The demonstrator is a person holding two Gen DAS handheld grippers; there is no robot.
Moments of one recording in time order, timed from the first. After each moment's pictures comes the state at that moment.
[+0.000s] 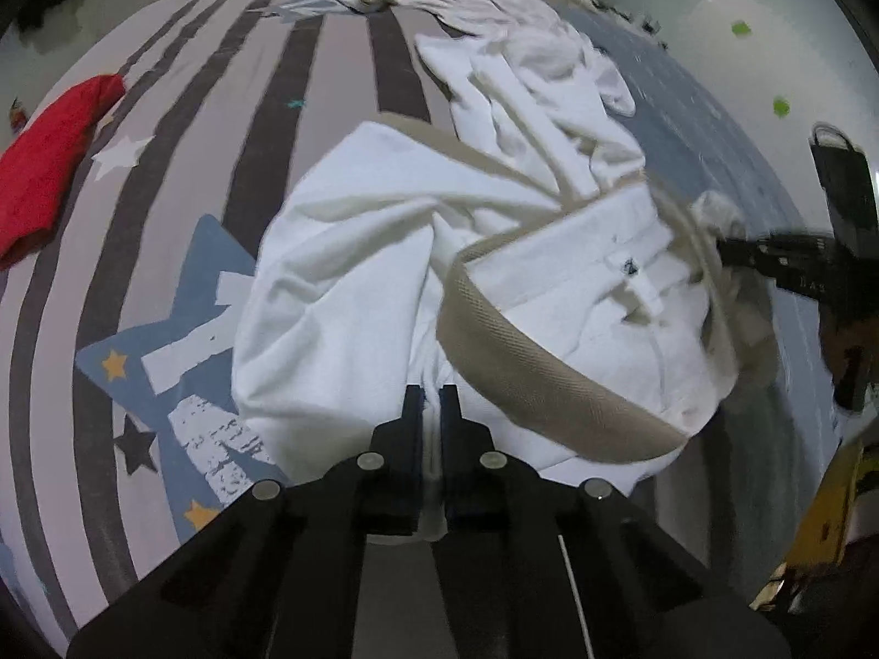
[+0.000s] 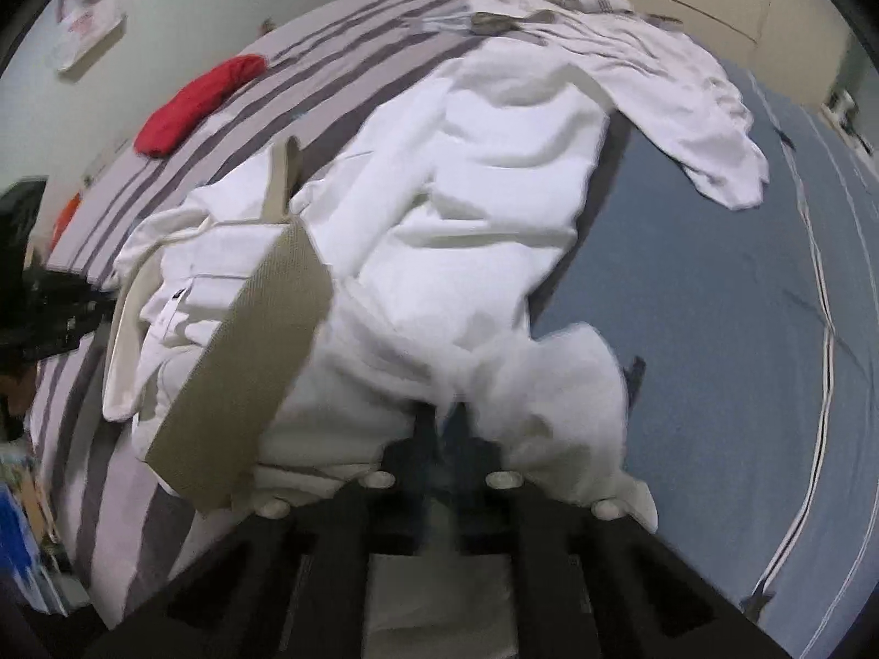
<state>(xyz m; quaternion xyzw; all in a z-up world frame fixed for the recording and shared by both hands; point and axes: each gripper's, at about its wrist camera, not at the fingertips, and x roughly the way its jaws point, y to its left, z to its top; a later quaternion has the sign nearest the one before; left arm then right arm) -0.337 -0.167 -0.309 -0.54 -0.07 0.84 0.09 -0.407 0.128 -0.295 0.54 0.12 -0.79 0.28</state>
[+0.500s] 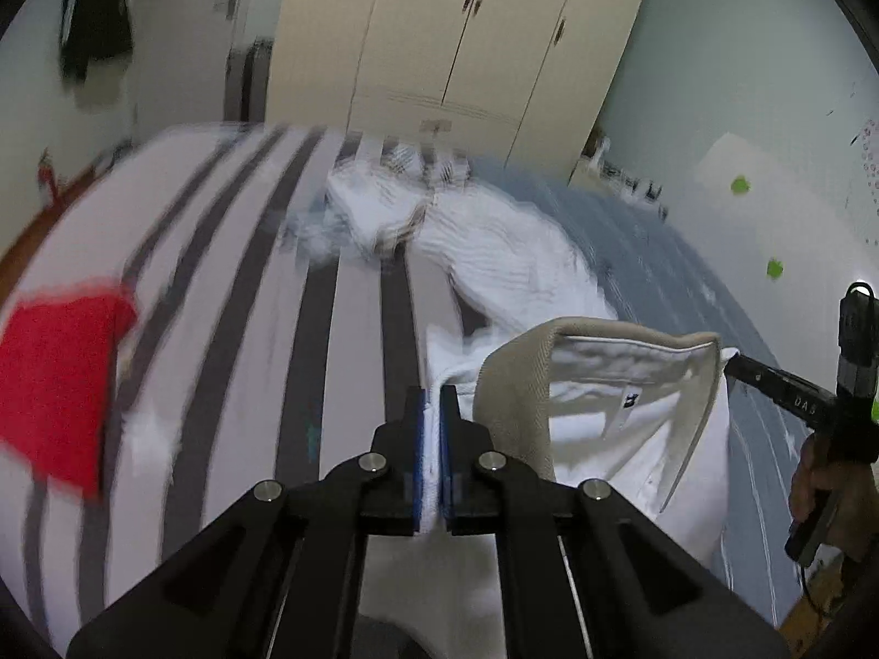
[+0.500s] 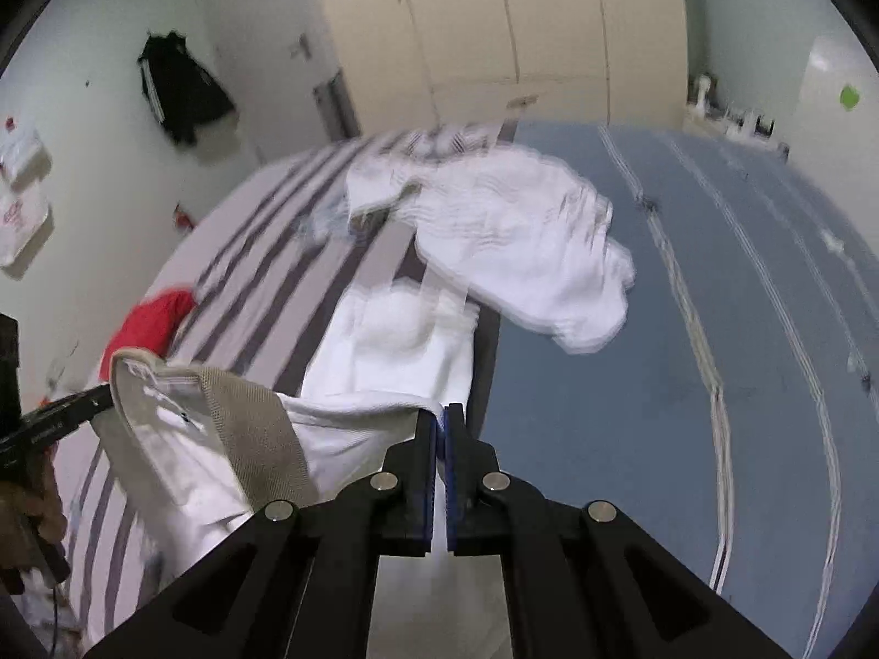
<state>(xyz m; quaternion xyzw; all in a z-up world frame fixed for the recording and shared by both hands) -0.492 -0.198 -0.153 -0.36 -0.11 0.92 0.07 -0.490 0.146 -0.159 0.40 -0.02 -0.90 0.17</state>
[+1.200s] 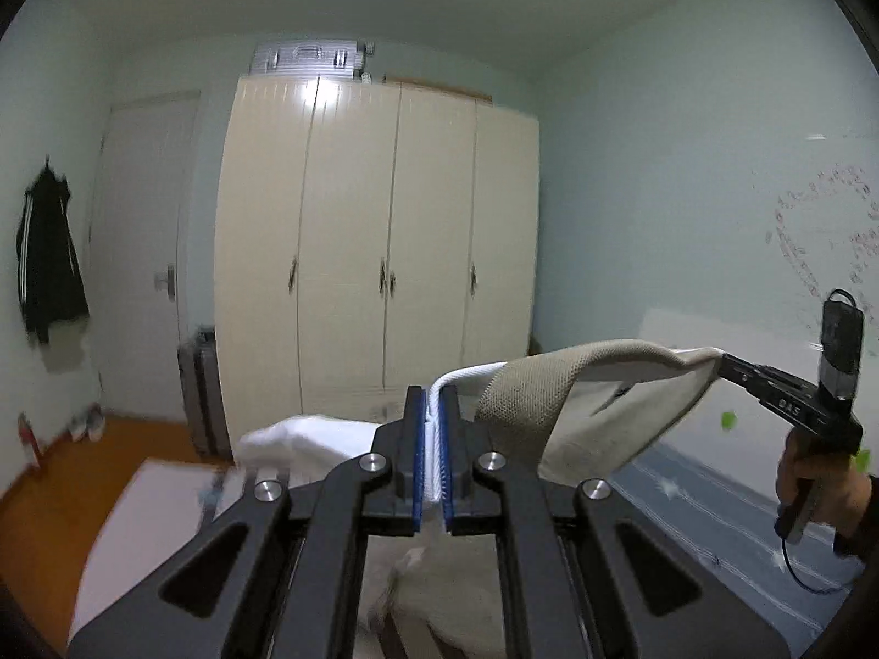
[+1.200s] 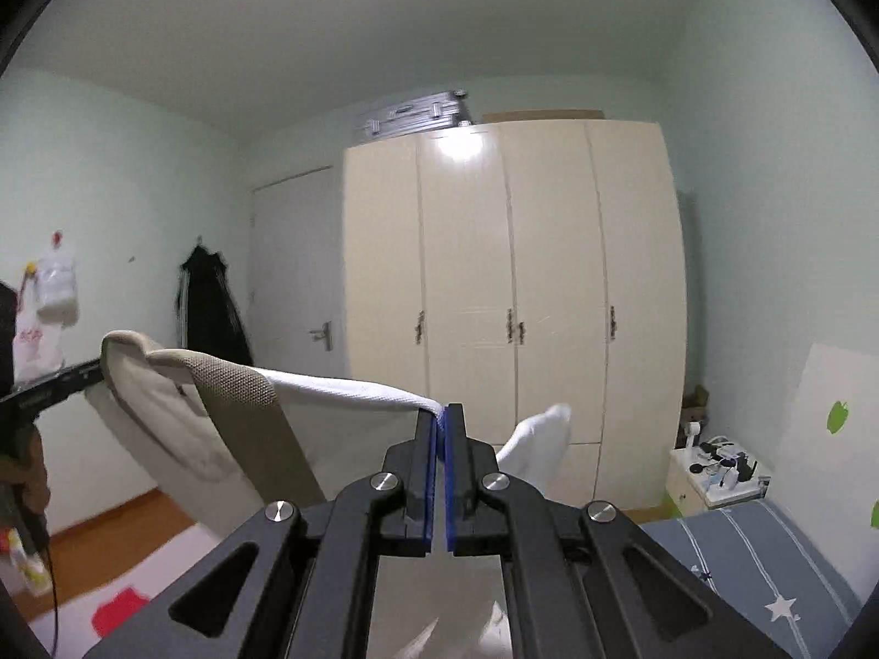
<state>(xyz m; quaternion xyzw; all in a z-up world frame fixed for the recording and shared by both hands) -0.513 -0.194 0.178 -0.09 -0.02 0.99 0.13 -0.581 0.153 0.217 0.06 0.01 -0.98 0.19</state>
